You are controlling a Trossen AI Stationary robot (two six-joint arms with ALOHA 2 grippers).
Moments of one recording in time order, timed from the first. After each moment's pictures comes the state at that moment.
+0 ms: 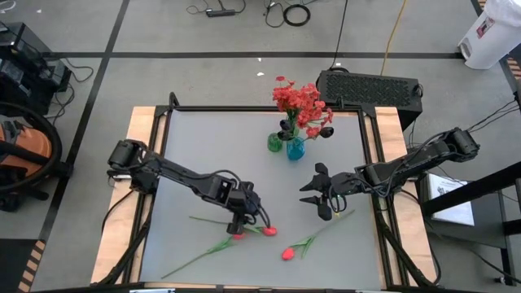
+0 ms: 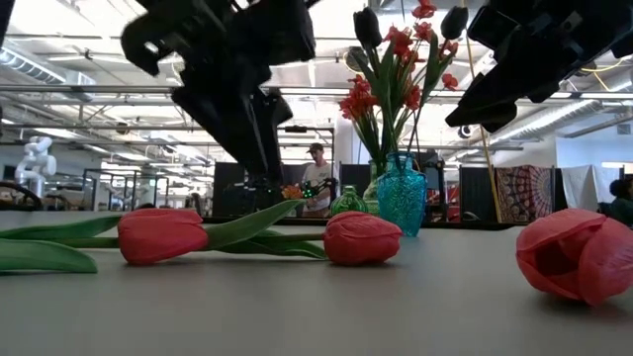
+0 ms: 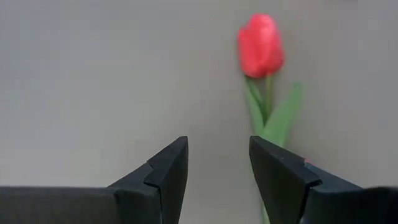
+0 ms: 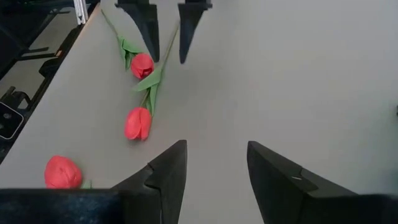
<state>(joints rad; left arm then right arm) -0.26 1.78 1.17 -0.45 0.03 -0.06 0.28 1.09 0.50 0.05 0.18 0.32</state>
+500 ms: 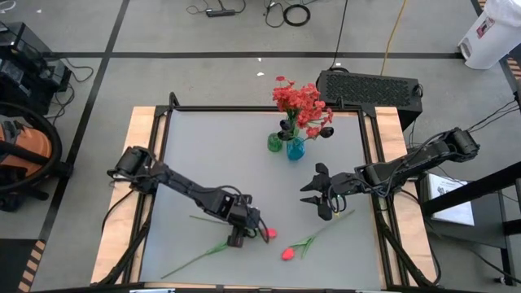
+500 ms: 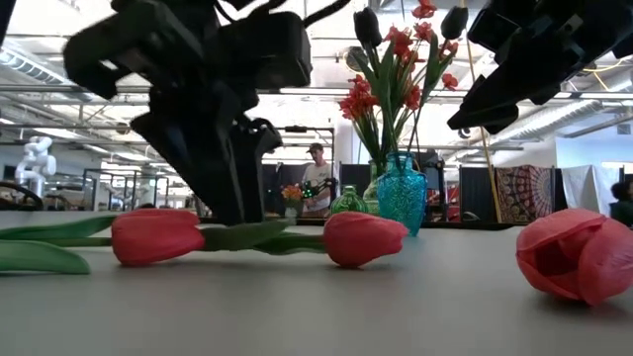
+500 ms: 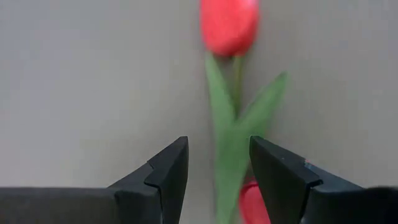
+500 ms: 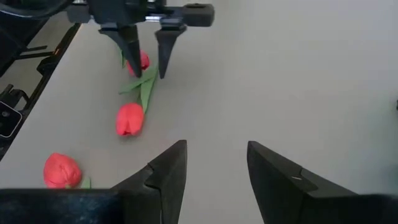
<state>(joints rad) -0.35 1.88 1.18 -0.40 0.03 -0.18 0.28 1.09 0.50 0.03 0.18 0.33</state>
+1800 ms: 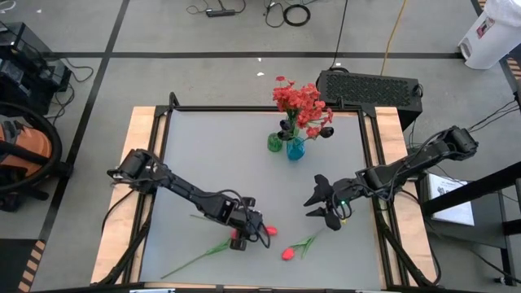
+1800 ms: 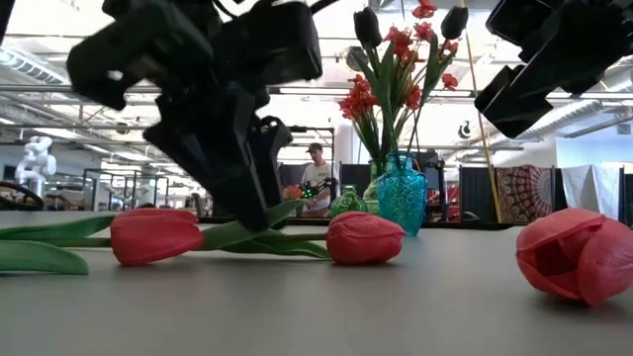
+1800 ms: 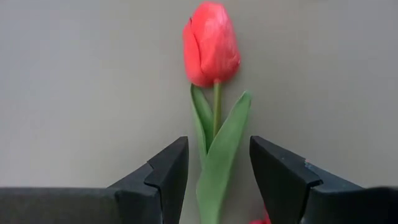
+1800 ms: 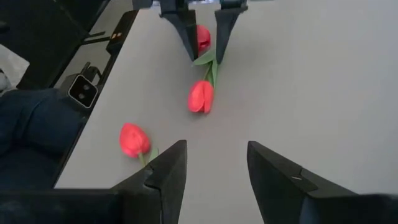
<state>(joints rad) -0.38 1.91 1.17 -0.30 -0.04 -0.18 0.35 1.09 0.50 0.02 0.02 0.40</state>
